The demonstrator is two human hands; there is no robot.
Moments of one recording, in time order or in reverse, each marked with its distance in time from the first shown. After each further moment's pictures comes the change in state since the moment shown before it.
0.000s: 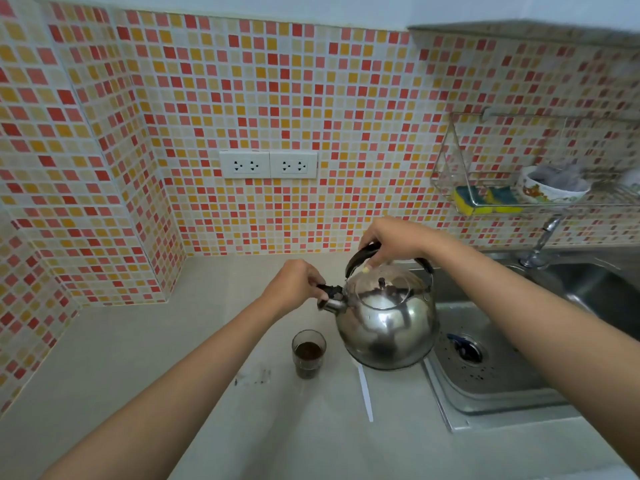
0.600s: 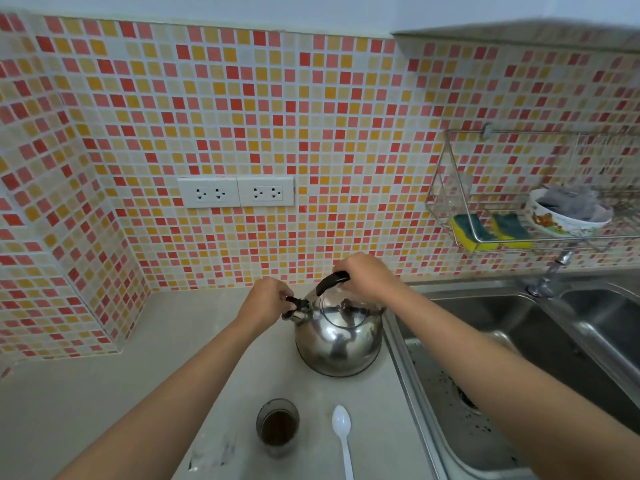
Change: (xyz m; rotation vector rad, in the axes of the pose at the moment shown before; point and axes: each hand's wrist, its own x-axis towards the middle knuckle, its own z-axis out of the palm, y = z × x) left_hand 0.116 -0.019 0.008 0.077 0.099 -0.163; right_hand 0.100 0.074 0.039 -0.019 0.190 0.114
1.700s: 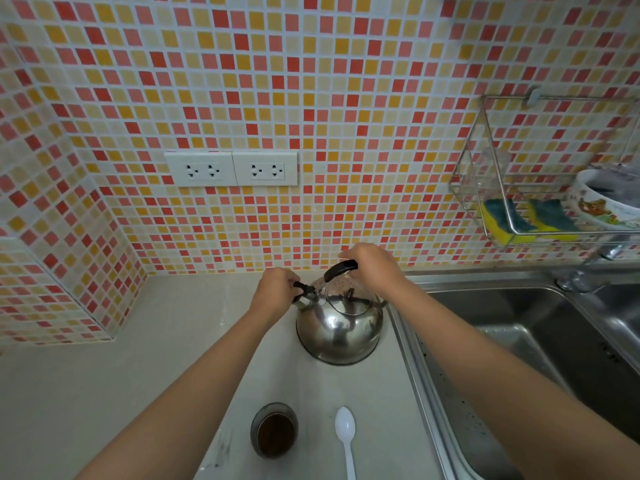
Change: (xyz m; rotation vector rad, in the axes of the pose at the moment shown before) left_hand 0.053 -0.017 0.045 -0.100 0.034 -0.121; right_hand 0.045 0.037 0.051 0.053 0.096 0.043
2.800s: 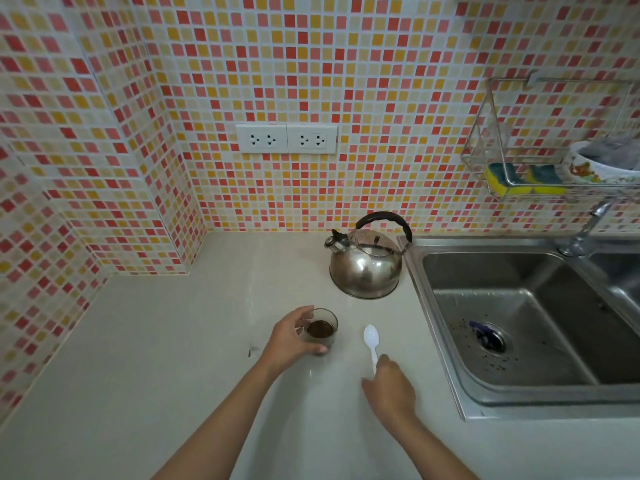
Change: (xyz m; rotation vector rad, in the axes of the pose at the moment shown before) left_hand -0.209 -0.124 0.032 -0.495 -0.139 -0.035; right_hand -0.281 -0.111 0.141 0.256 -0.231 0.639
